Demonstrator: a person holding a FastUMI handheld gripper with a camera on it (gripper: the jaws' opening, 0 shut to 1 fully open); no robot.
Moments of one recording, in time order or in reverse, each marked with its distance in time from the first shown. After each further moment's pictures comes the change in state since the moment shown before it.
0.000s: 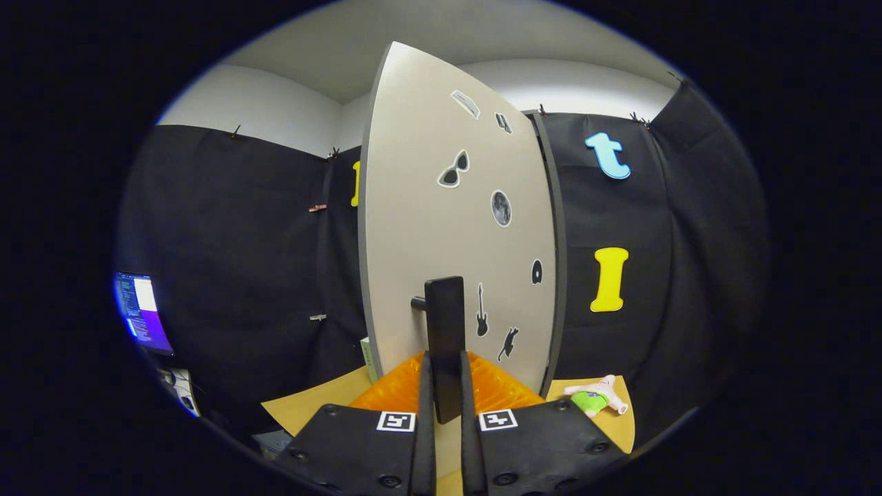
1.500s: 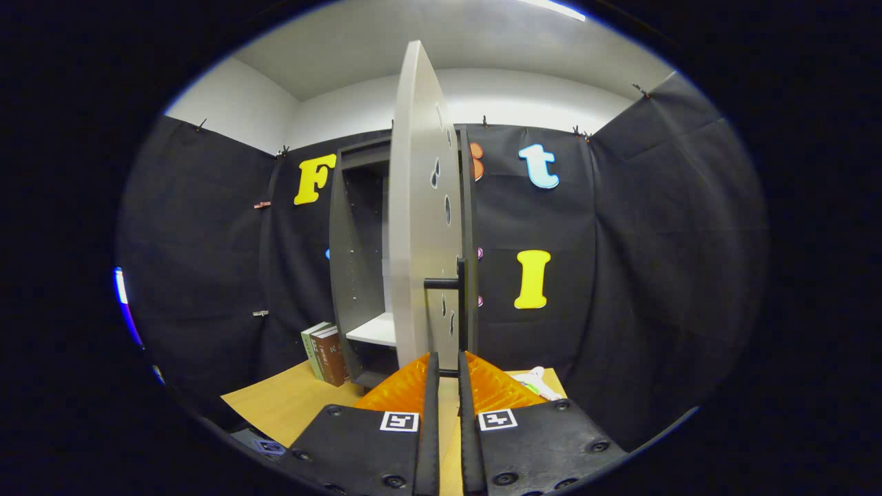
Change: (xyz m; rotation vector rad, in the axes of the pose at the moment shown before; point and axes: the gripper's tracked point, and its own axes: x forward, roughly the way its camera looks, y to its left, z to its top) arm -0.080 -0.035 0.004 -0.067 -0.067 -0.283
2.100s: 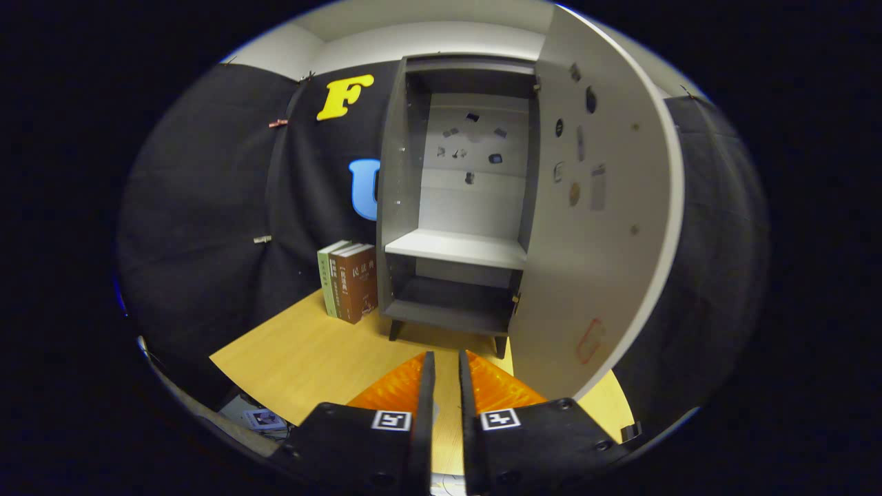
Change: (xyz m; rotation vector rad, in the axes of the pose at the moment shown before) arm 0.045 0.169 -0.219 -0.101 0.391 -0.016
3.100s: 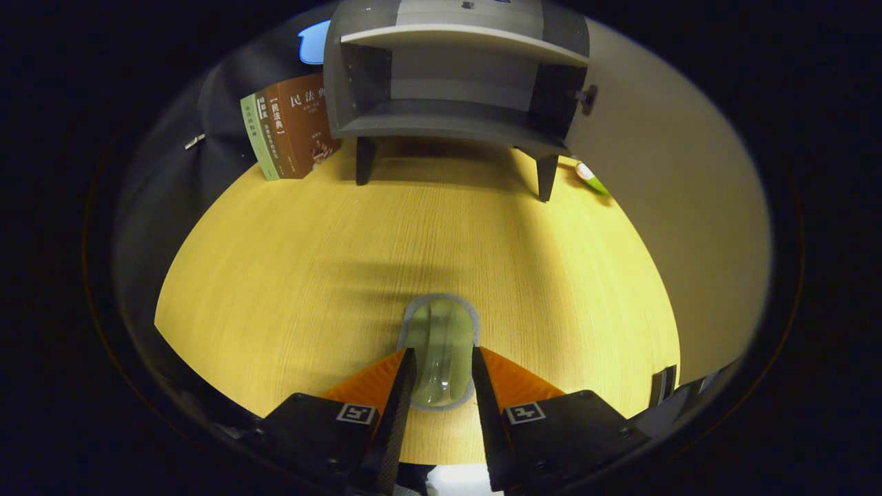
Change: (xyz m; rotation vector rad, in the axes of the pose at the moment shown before) arm 0.138 0.031 -0.233 0.112 0.608 -0.095
